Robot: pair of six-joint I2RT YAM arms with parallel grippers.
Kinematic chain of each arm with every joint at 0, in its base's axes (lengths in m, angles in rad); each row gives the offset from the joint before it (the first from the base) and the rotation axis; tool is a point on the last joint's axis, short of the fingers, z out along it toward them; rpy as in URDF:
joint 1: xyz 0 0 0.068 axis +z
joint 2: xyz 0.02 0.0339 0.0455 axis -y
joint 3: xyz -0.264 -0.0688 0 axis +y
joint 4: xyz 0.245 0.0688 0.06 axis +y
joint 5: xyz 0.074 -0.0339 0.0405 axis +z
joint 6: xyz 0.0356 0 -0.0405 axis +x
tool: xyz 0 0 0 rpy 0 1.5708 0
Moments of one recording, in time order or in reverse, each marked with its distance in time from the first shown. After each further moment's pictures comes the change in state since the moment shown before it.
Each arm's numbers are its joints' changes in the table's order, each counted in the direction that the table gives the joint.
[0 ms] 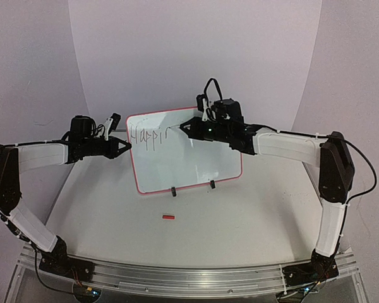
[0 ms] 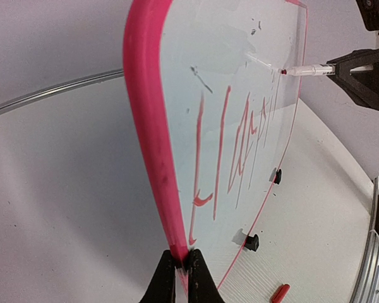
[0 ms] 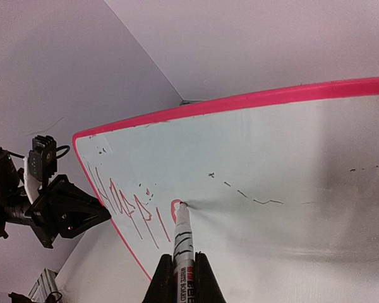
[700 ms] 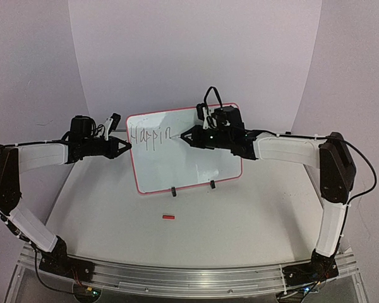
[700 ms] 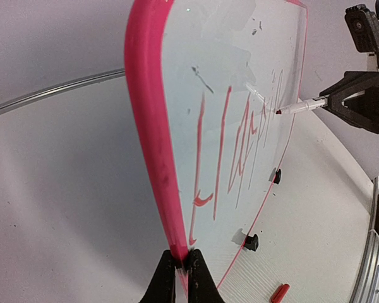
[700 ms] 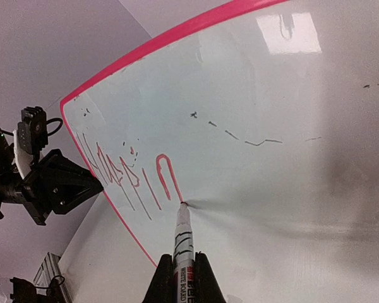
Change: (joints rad) left arm 0.000 0.000 0.000 0.000 0.000 0.000; right arm -0.001 0.008 0.075 -0.010 0.056 0.026
